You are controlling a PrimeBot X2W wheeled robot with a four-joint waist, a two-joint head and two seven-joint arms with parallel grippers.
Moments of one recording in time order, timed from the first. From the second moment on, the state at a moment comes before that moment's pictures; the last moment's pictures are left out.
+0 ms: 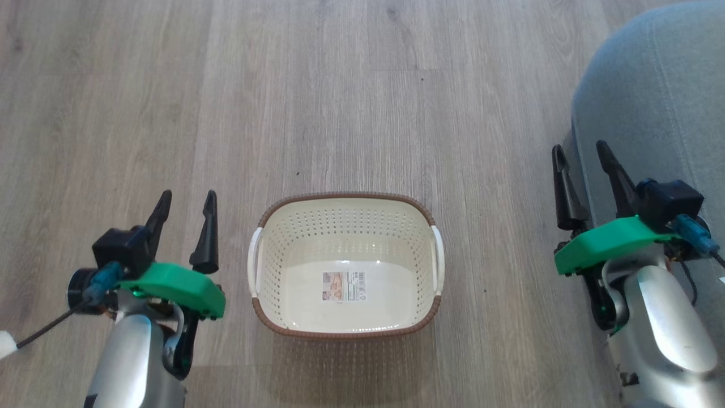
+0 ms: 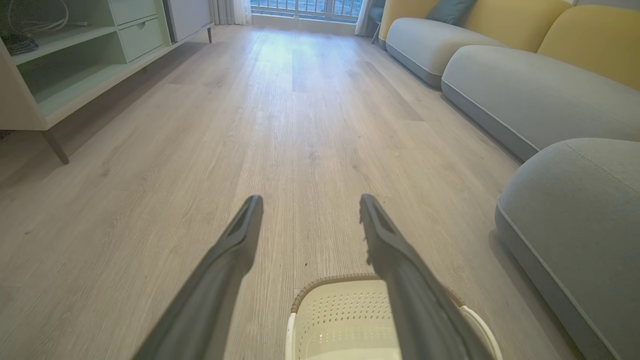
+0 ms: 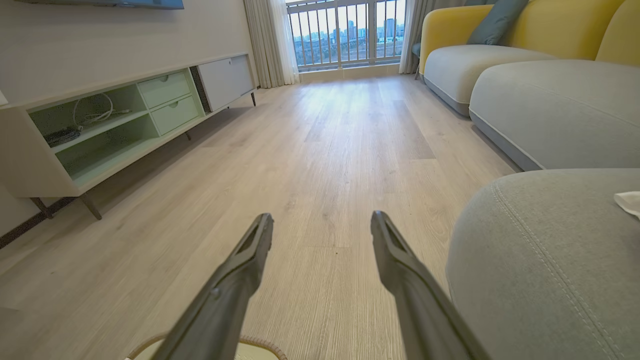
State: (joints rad) left arm -0.28 0.06 0.00 0.40 -0.19 -0.12 -0.25; right arm -0.35 -0.12 0.01 0.43 0.23 0.13 -0.25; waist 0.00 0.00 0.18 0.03
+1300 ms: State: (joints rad) left arm -0.12 0.04 0.09 0.39 -0.16 -0.08 -0.25; right arm -0.23 -0.07 -0.01 0.46 0.20 0.13 -0.25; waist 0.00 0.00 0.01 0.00
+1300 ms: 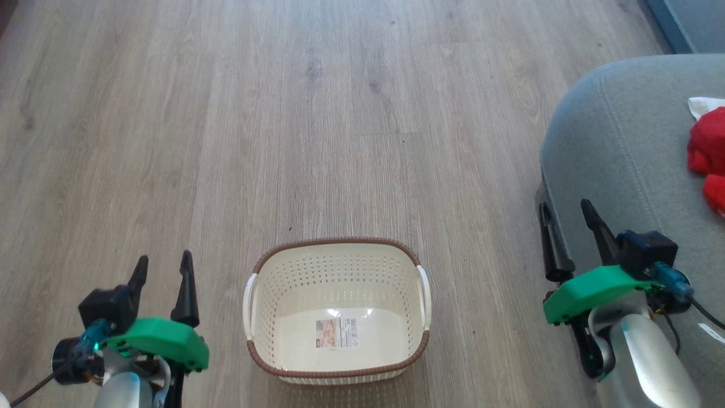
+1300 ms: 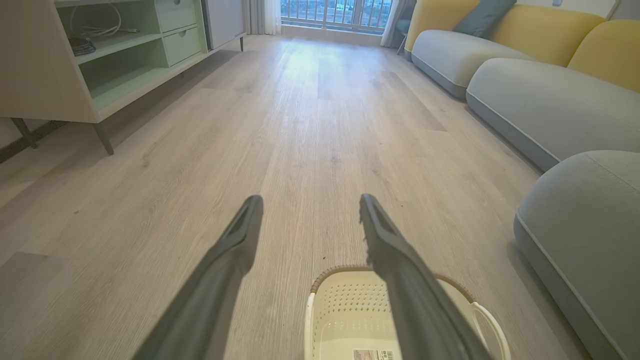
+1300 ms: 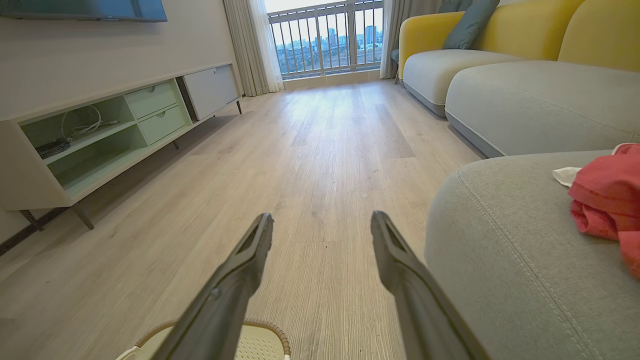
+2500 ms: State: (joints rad) left arm -0.08 0.04 0.09 0.39 -0.16 -0.08 -0.25; right arm -0.21 -0.06 -0.03 0.49 0.19 0.13 -0.25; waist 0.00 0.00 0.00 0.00
